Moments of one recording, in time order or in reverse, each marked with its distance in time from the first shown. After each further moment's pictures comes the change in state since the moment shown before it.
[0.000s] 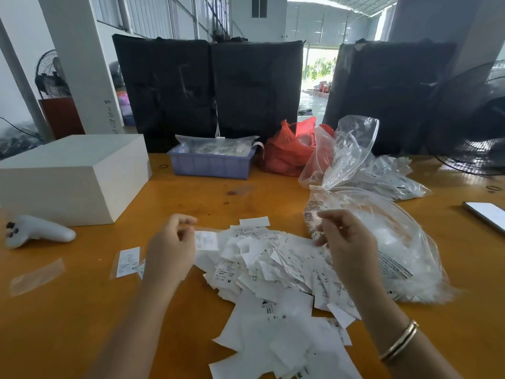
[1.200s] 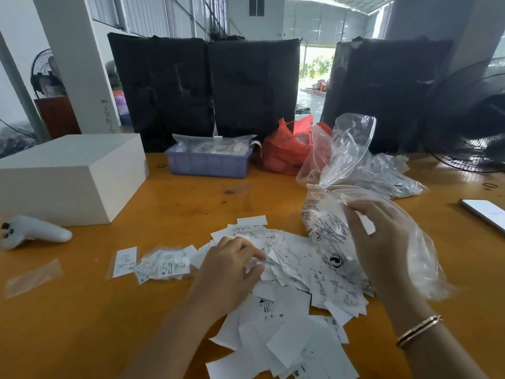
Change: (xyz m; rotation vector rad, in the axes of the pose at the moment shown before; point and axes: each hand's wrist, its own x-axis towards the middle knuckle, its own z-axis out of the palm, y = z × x) left_hand -0.039 0.013 0.054 0.292 -0.302 0.589; right_hand 0.019 0.016 -0.037 -0.423 0.211 -0.420
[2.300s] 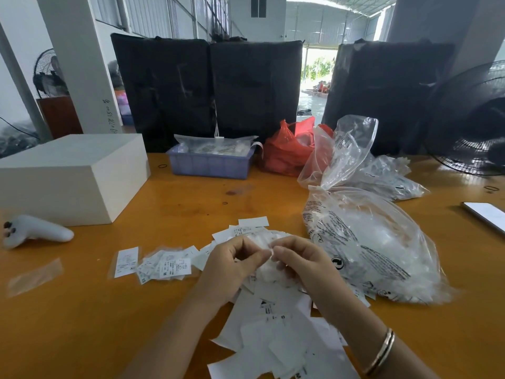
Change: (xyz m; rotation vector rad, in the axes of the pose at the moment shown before) left_hand 0.004 0.016 -0.017 -0.821 0.011 -0.308; right_hand -0.038 -0.054 0.040 0.851 -0.706 0.640
